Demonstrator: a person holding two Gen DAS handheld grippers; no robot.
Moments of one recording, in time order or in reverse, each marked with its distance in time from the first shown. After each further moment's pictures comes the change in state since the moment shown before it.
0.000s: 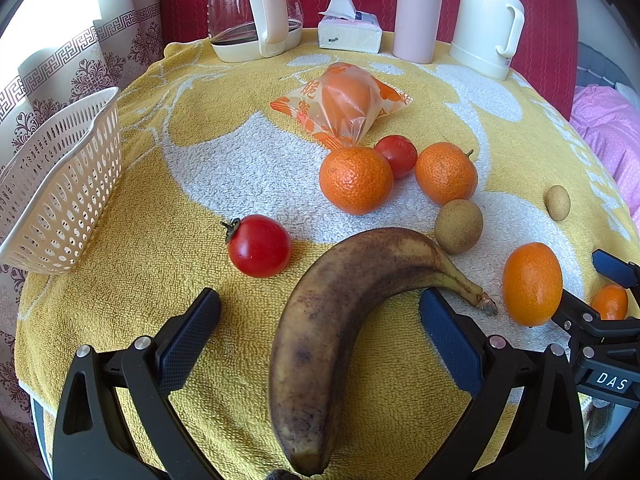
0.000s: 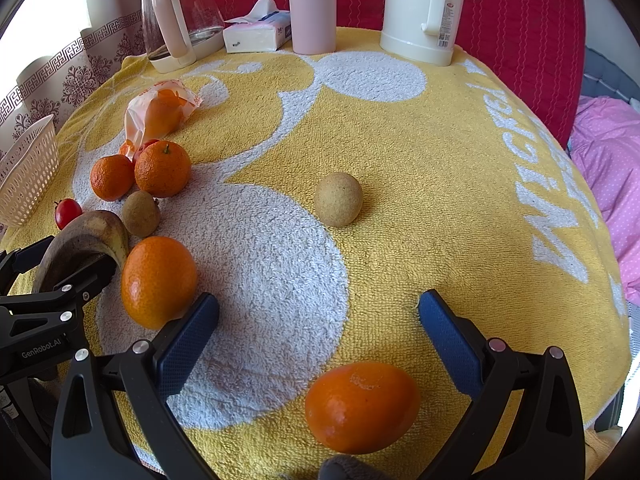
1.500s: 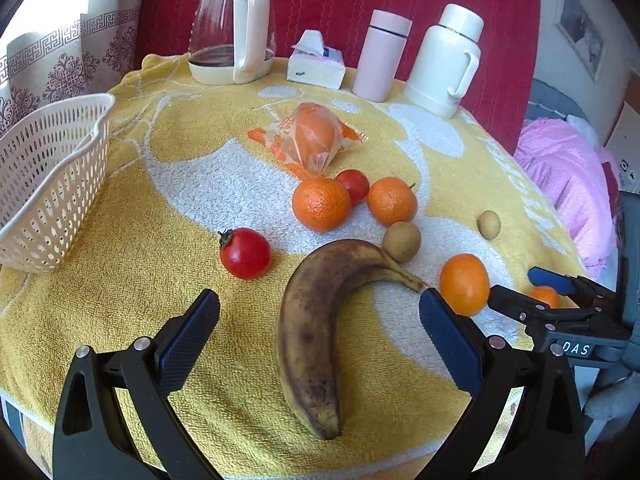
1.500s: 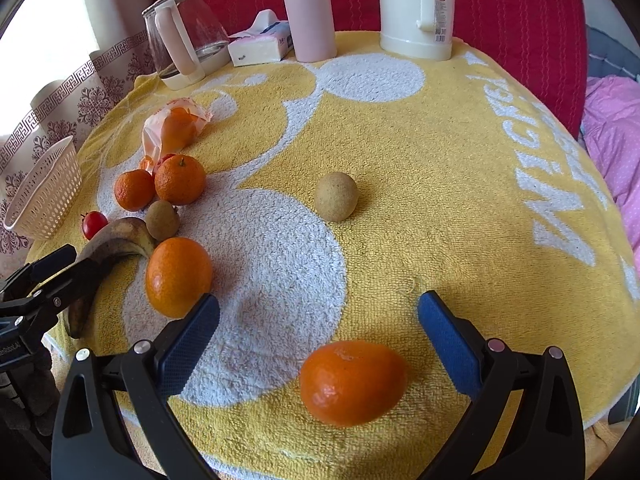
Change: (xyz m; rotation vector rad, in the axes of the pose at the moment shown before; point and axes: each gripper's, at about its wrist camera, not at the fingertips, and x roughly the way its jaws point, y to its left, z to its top) left arm -0.038 0.023 -0.012 -0.020 -0.136 -0.248; right arm -0.016 -0.018 -0.008 0.073 -0.025 0.123
